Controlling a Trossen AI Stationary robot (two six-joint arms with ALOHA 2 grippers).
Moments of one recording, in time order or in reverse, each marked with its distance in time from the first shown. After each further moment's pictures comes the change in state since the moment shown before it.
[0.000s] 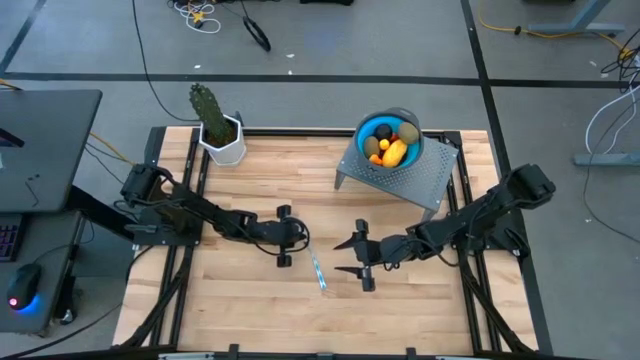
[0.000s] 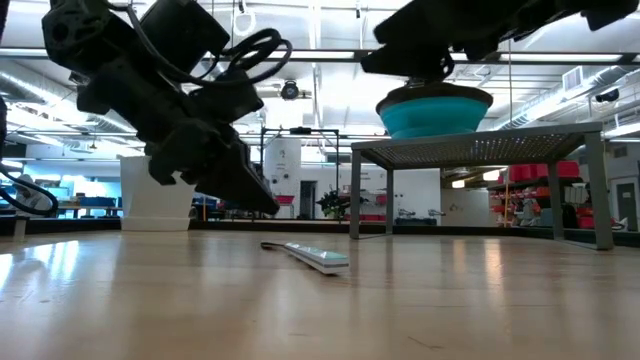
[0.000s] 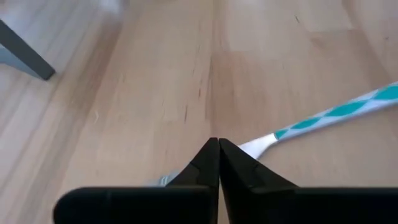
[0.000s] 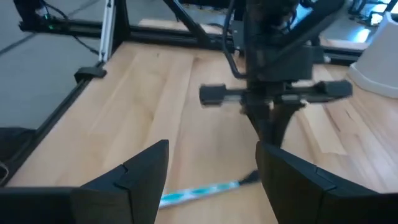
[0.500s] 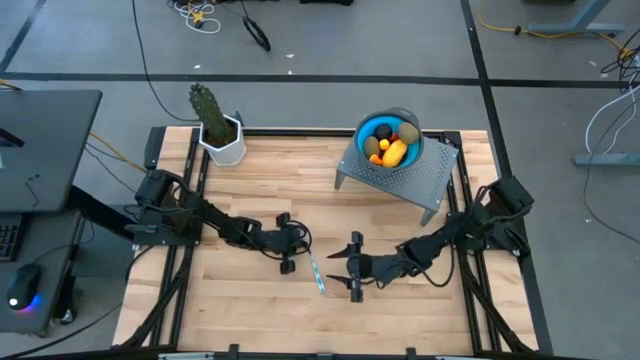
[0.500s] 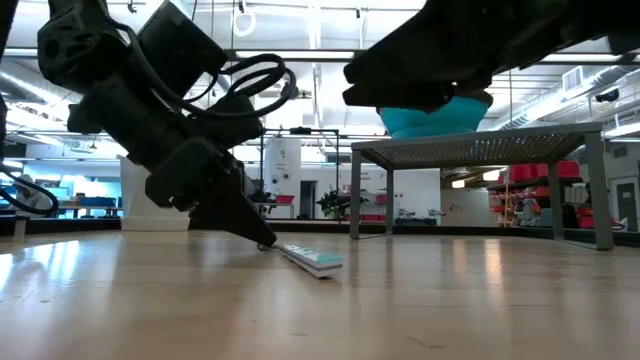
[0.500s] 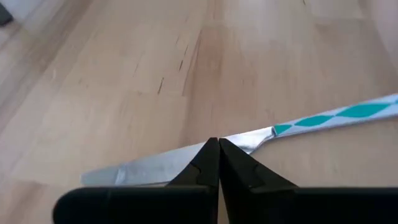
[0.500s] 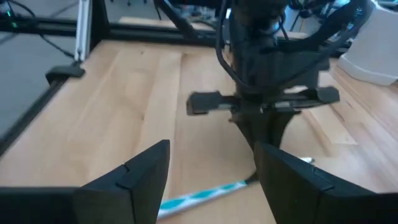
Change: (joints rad) left arm -0.046 0.130 0.009 0.083 -0.023 -0.188; right arm 0.071 0.222 0.024 0.212 0.166 0.045
